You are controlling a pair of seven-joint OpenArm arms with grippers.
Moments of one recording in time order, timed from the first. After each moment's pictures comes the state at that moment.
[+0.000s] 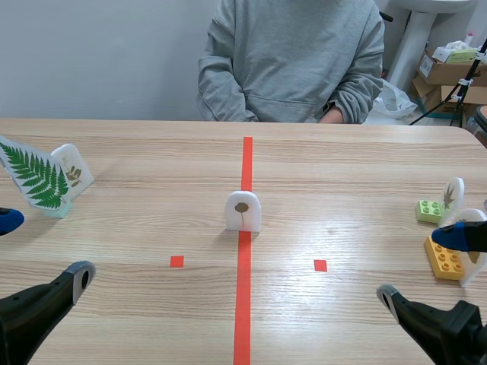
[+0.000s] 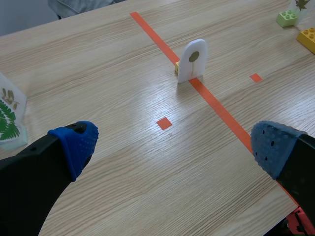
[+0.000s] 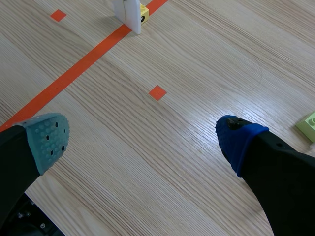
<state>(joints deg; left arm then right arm) 51.2 -19.0 -20.8 120.7 -17.1 -37.5 0.6 -41.8 22.9 19.8 111.1 11.5 45.3 -4.8</state>
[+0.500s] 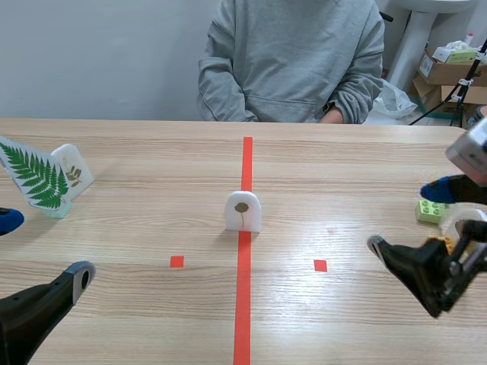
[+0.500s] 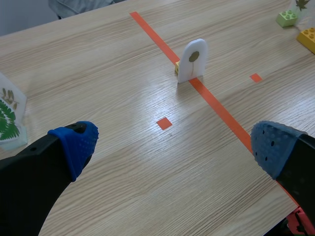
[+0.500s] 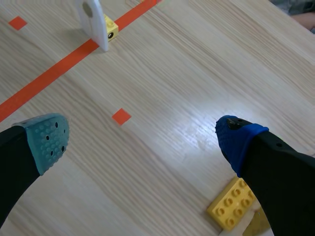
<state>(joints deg) 51.2 -19.0 -20.8 120.7 -17.1 -37.5 0.6 -26.0 22.9 15.7 107.6 10.2 45.3 -15.3</state>
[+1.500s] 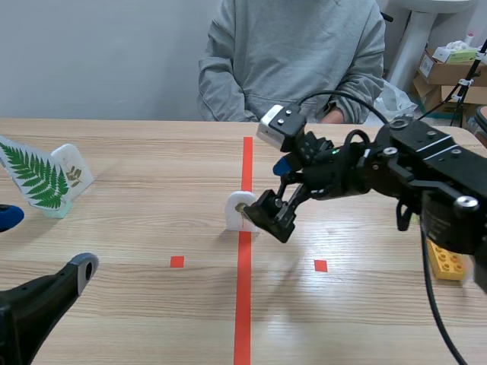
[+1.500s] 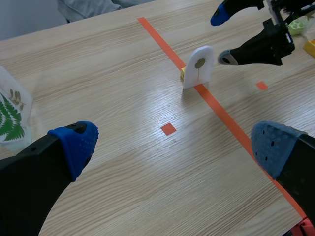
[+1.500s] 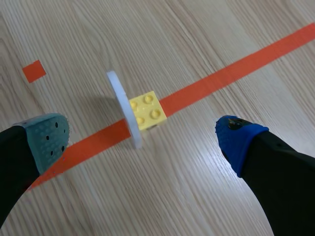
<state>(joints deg) 49.9 -16.1 -20.8 120.7 -15.9 -37.5 0.6 20.9 14.7 -25.3 62.7 5.1 43.1 -13.6</state>
